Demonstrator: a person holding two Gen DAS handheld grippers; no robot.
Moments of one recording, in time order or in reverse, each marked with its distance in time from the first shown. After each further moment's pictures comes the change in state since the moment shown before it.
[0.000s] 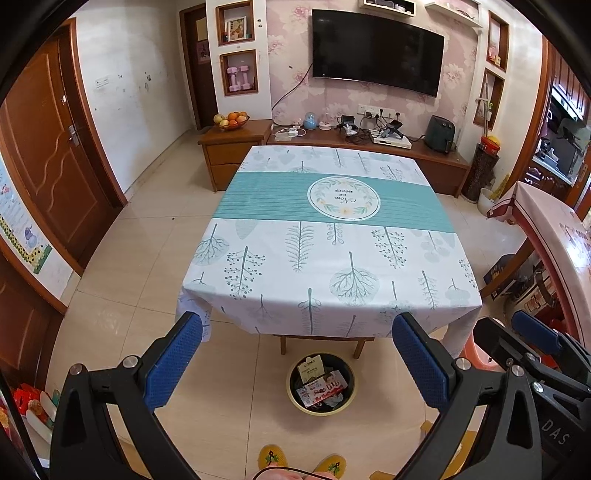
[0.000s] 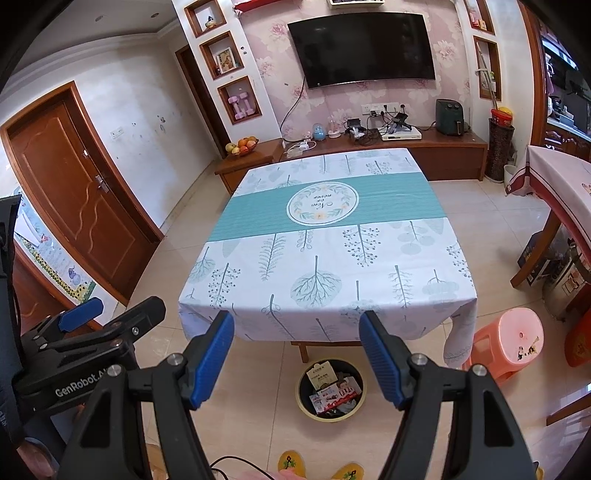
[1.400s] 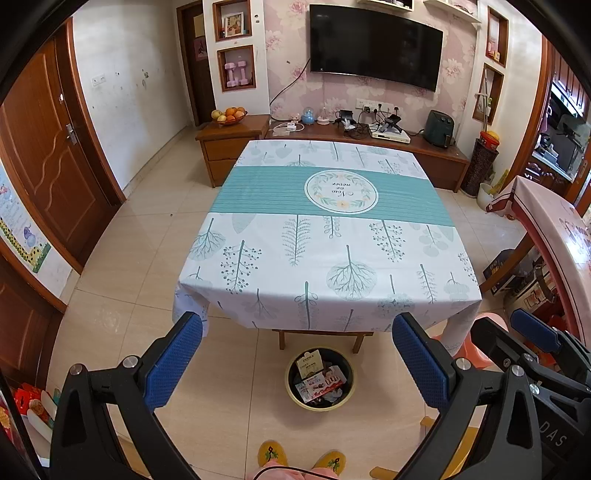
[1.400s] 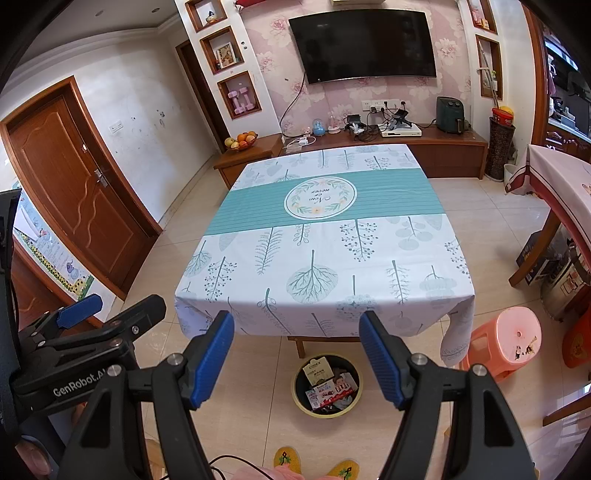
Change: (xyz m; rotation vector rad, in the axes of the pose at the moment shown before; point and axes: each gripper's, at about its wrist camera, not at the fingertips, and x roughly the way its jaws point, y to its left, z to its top) left arm 0.005 -0.004 -0.001 0.004 0.010 -0.001; right arm 0.005 -0.007 -0.006 -0.004 0.013 -0.006
